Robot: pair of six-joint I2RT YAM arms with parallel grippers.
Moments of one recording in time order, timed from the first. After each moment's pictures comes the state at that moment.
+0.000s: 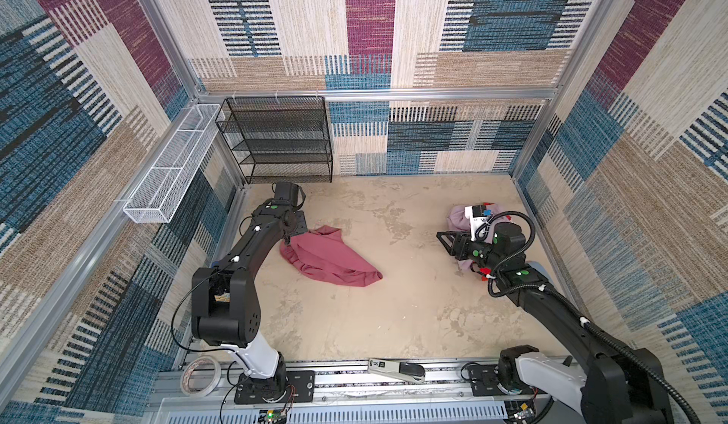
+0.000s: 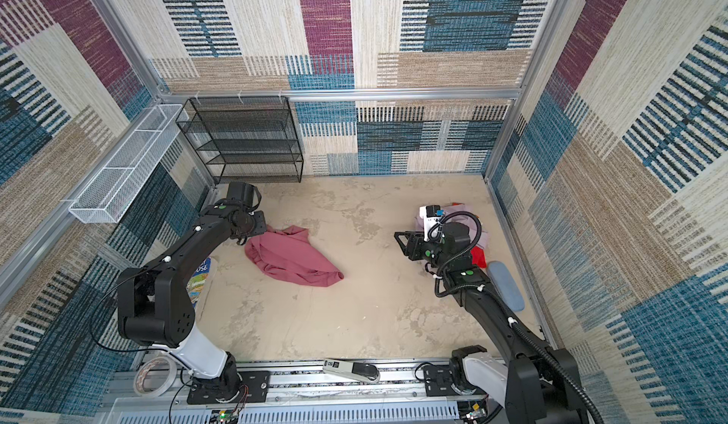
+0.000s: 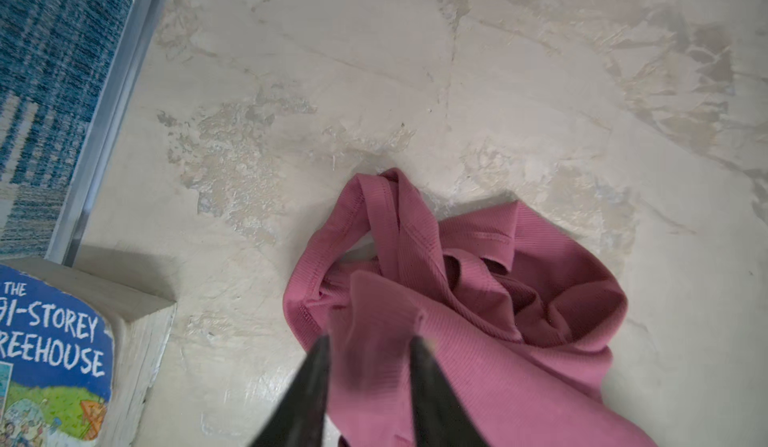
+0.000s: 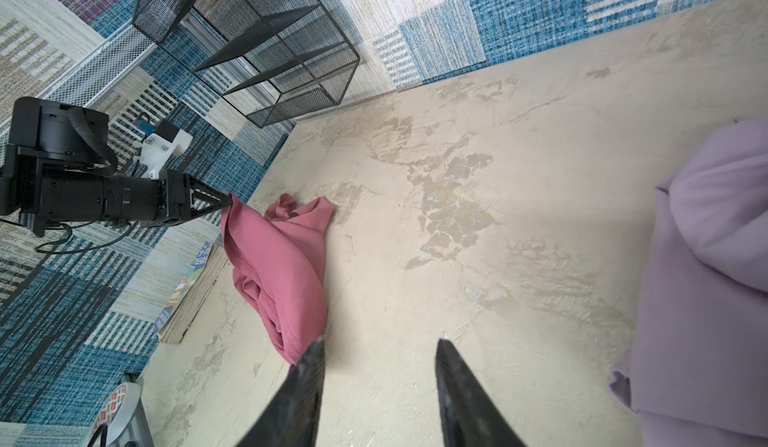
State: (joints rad) left arm -0.10 1.66 1.32 -0.68 -0.22 -0.32; right arm 0.17 1.08 0.60 0.11 -0.51 0.42
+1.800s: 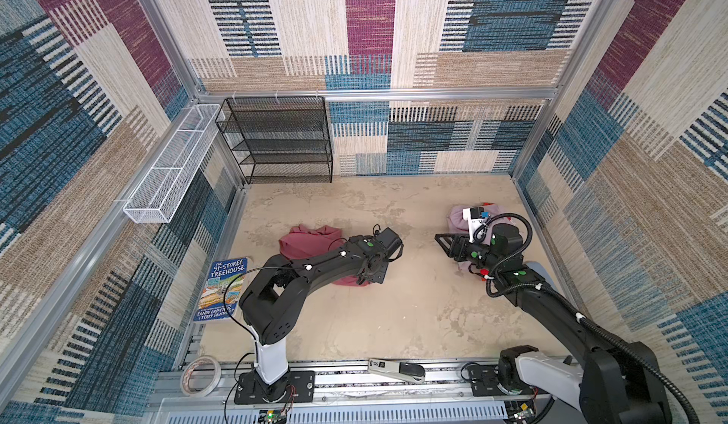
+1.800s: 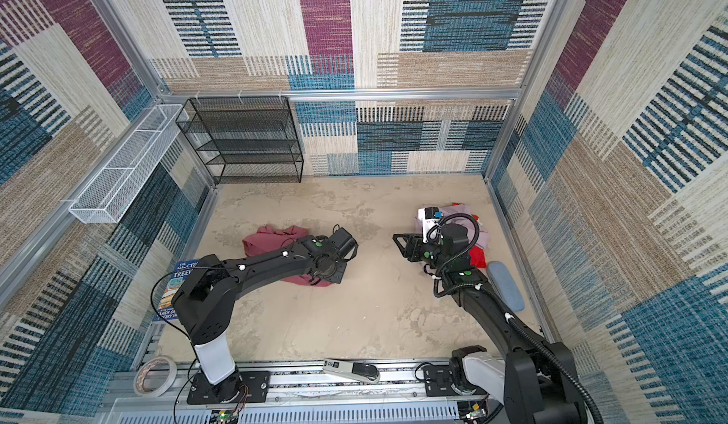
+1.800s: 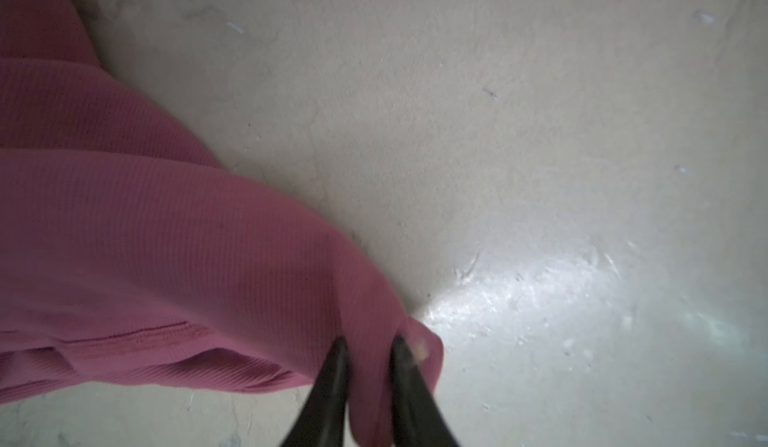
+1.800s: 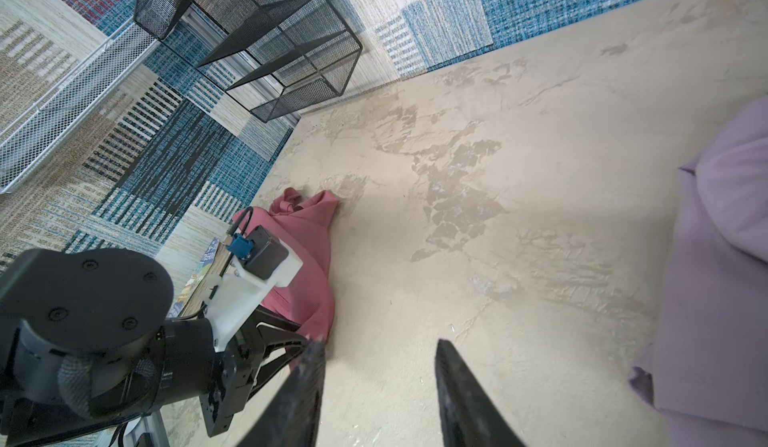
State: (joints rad) left arm -0.82 1.84 1.29 -0.77 -0.29 -0.45; right arm 0.17 1.11 0.58 0.15 -0.54 0.44
